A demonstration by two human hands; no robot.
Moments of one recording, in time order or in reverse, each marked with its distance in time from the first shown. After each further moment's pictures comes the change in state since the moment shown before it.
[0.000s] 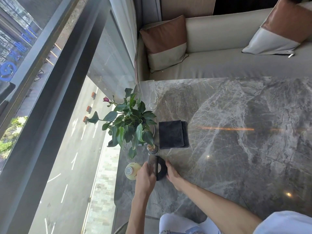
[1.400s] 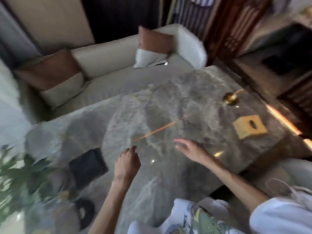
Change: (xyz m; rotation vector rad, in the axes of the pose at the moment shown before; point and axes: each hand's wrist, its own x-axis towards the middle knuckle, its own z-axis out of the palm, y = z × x) left_hand -0.039 0.218 0.152 0.567 -0.249 0.631; right_hand -0.243 -0.073 -0.382 -0.696 0.576 -0.524
